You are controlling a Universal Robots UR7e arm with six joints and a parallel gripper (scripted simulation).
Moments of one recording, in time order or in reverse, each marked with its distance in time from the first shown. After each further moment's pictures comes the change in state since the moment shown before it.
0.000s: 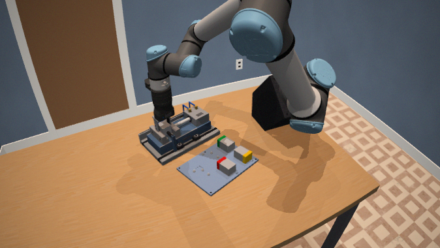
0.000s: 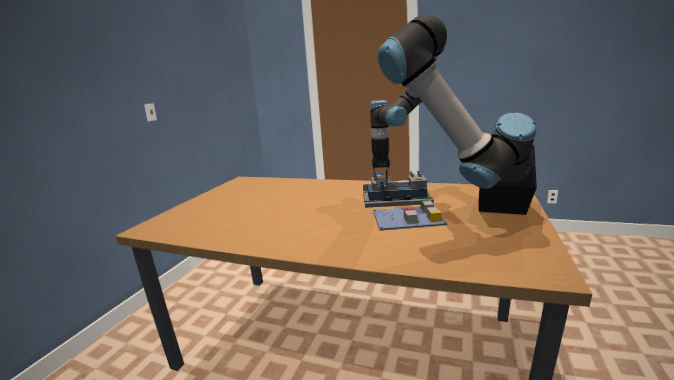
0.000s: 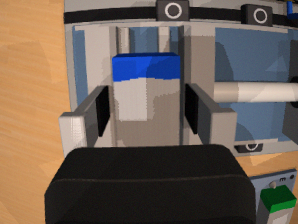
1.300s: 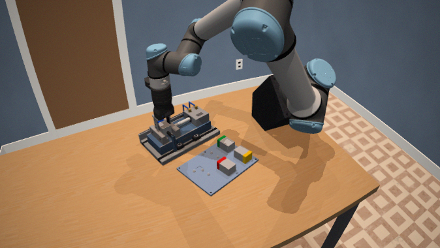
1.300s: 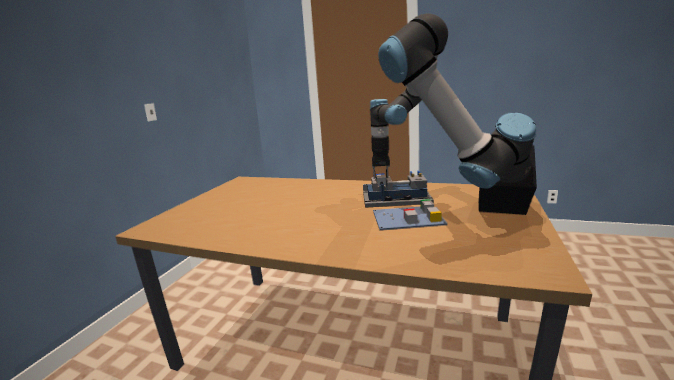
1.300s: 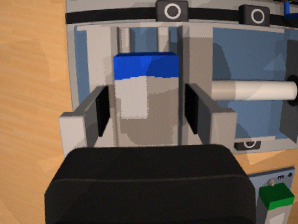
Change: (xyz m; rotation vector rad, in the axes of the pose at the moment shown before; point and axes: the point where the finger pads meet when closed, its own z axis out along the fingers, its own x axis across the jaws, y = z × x) arm 0.000 0.000 -0.006 0.000 0.000 0.000
